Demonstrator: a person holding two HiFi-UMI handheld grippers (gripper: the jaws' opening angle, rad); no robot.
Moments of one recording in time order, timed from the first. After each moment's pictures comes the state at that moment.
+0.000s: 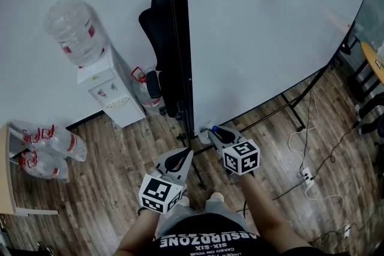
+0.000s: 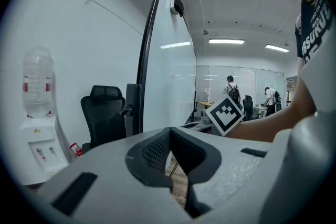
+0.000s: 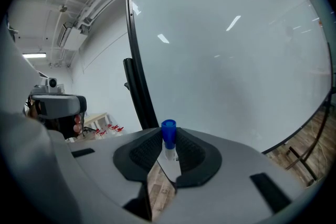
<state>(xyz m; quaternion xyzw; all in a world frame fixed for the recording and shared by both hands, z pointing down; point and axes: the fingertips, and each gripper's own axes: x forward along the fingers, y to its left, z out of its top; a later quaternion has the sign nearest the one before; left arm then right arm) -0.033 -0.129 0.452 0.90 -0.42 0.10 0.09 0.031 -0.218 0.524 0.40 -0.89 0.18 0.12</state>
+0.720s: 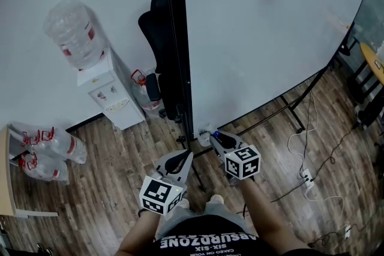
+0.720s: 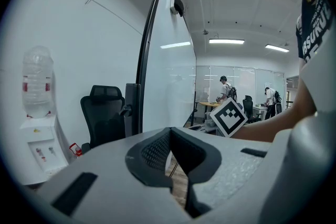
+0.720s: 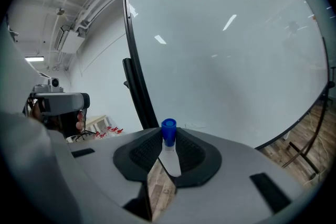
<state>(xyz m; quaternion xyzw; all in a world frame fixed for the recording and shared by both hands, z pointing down) -0.031 -0.130 0.453 0.90 -0.42 0.10 0.09 0.040 -0.211 0.532 0.40 -0.89 0.19 0.11</state>
